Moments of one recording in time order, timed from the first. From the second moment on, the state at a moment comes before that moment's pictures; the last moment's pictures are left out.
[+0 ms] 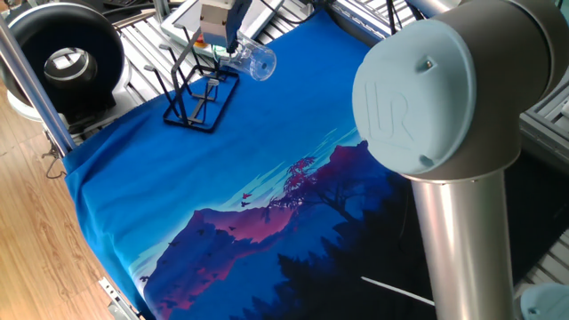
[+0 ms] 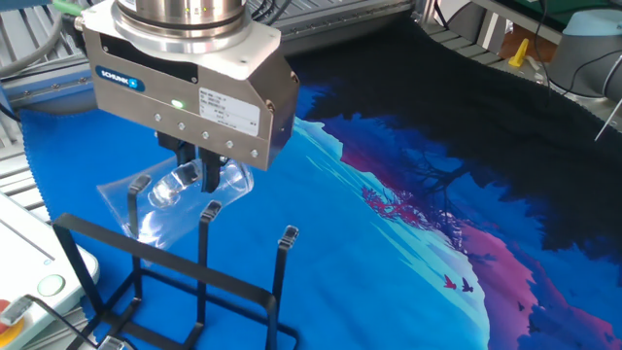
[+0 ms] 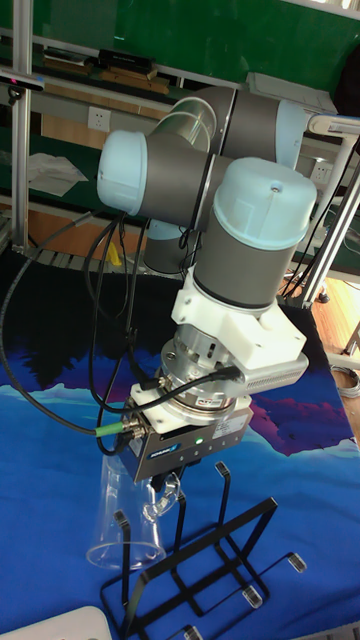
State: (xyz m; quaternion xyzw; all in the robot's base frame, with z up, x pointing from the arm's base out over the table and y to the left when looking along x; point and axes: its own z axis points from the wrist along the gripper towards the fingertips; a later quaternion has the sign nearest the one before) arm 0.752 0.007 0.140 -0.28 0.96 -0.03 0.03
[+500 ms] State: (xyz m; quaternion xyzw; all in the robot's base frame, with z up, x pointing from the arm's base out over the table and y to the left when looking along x) arm 0.751 0.003 0.140 -0.28 0.96 -0.04 0.02
